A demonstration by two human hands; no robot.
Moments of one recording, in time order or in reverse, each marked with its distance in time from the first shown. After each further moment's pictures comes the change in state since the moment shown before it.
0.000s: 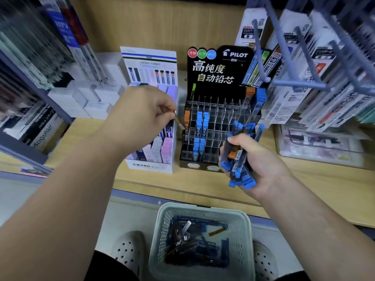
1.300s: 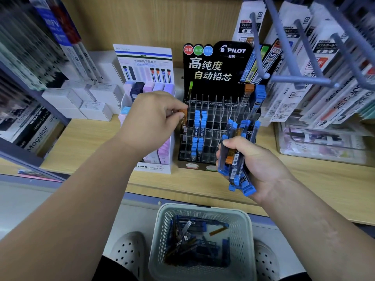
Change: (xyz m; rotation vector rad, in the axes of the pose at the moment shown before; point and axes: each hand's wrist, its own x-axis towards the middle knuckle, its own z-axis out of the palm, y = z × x) left_hand 0.008 -0.006 0.038 -0.091 0.116 0.202; right_hand -0.009 0.000 0.000 -0.132 -0.054 -0.007
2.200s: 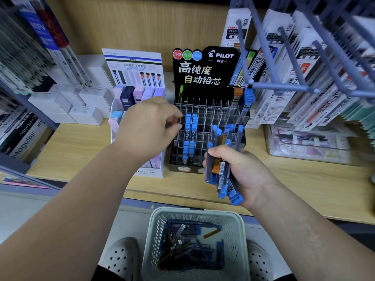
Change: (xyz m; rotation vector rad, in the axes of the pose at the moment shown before) left_hand 0.001 0.009 0.010 0.148 -0.037 -0.037; right_hand -0.002 0.005 0.001 -0.032 -0.055 -0.036
